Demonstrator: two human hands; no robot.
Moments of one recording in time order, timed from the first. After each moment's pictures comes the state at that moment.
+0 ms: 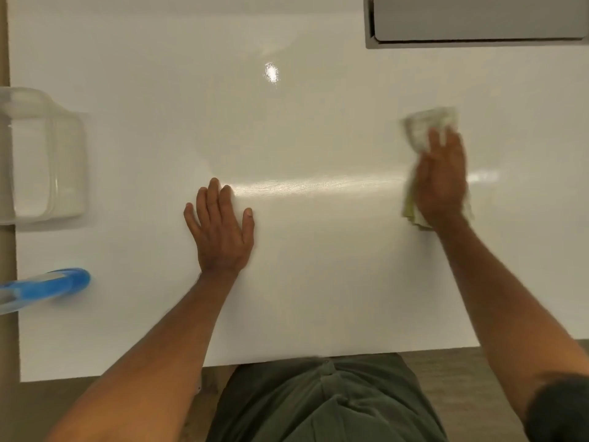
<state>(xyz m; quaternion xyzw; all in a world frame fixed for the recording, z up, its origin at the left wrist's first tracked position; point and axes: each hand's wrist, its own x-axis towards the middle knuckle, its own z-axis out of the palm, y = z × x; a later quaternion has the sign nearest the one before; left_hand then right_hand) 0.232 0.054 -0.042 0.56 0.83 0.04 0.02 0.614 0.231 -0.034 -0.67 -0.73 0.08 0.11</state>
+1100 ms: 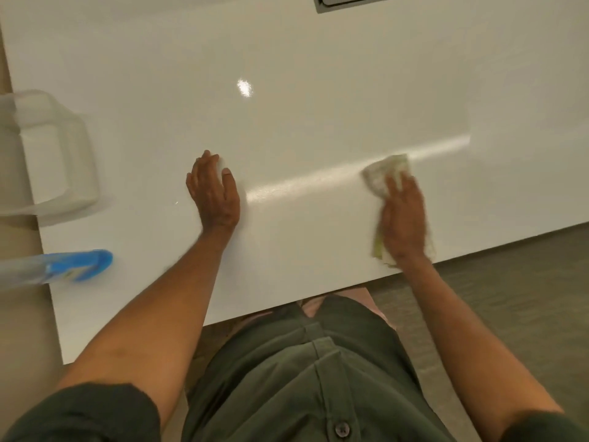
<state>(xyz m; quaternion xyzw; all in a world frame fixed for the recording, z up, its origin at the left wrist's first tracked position) 0.209 0.044 -0.043 0.53 0.78 0.29 0.18 0.583 -0.007 -0.030 -0.73 -0.65 0.12 0.14</state>
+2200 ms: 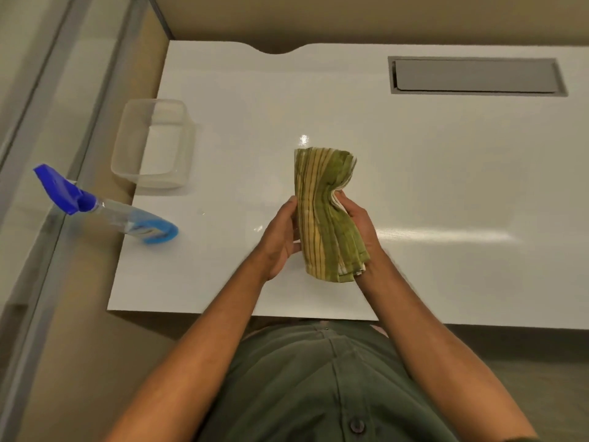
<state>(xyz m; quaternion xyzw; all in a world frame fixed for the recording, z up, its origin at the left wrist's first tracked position) 0.247 -0.032 0.099 0.18 0.55 0.44 0.69 0.391 0.026 0.108 -0.40 -0.11 0.86 0.30</state>
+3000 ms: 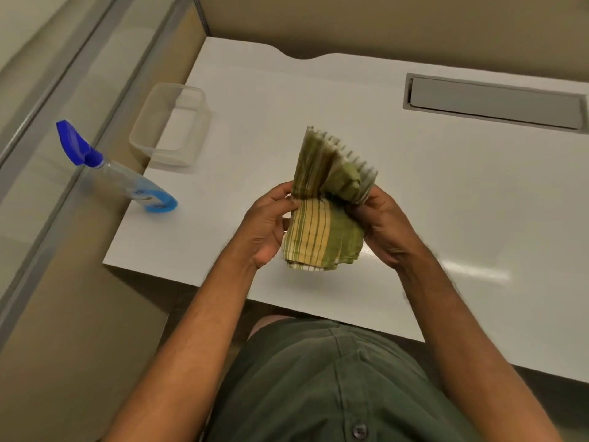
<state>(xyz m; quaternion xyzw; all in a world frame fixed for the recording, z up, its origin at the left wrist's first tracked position) 0.297 -0.044 0.160 0.16 0.54 0.55 0.61 0.493 0.047 0.151 -0.33 -0.47 0.77 0.26</state>
